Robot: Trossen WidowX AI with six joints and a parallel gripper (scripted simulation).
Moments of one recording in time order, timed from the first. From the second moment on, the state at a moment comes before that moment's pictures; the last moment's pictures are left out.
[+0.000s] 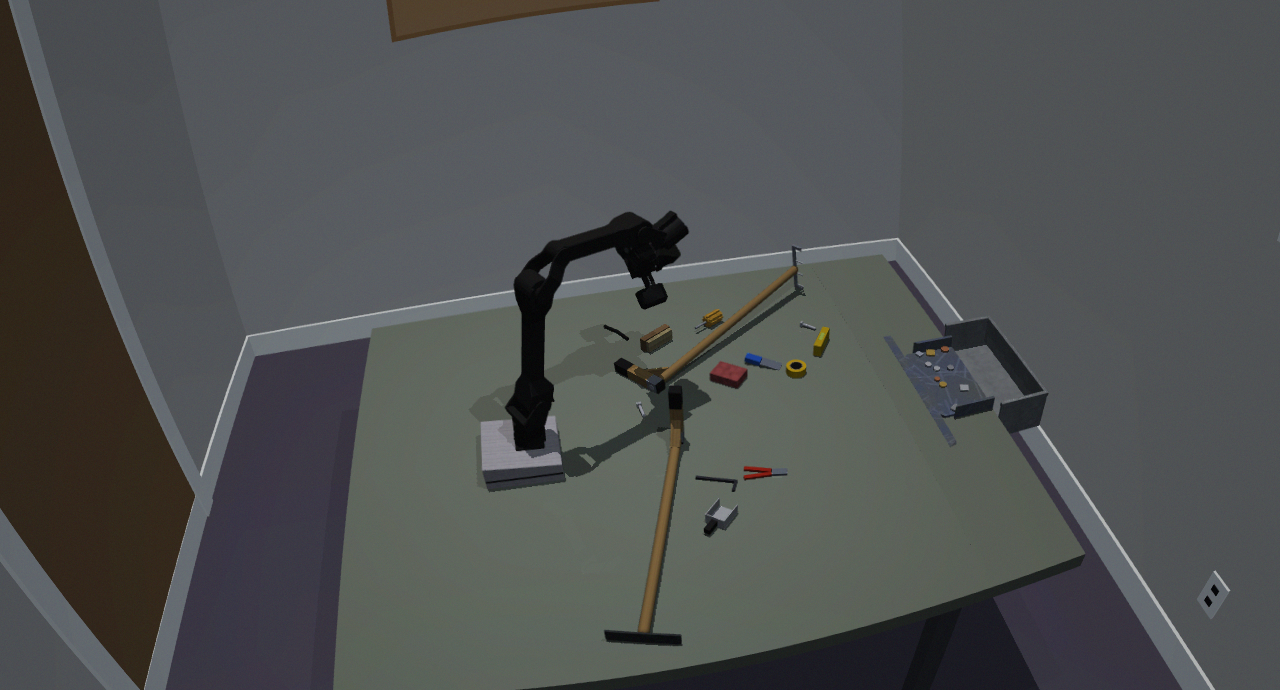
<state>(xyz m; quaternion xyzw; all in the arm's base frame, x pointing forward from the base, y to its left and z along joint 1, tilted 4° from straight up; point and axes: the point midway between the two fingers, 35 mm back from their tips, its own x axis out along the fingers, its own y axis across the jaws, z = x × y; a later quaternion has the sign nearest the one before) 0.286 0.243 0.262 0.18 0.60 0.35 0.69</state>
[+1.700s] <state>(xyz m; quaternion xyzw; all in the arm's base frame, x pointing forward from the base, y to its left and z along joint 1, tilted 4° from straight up) 0.339 0.023 0.309 0.26 0.45 0.12 0.84</state>
